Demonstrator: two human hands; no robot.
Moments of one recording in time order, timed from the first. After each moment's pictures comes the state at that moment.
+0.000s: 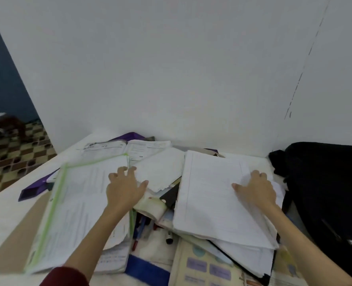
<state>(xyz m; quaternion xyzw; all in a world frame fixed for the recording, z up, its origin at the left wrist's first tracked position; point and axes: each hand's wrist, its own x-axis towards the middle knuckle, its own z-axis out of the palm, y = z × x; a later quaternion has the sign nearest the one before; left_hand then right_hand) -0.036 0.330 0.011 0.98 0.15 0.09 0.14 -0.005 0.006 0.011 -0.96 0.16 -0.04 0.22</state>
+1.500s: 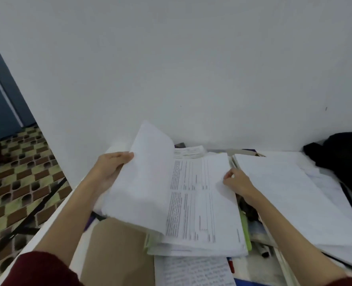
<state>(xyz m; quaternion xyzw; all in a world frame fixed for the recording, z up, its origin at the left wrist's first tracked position) 0.022 0.555 0.100 0.68 0.07 -0.01 0.73 0.023 0.240 0.026 -0.89 0.14 -0.01 0.44</state>
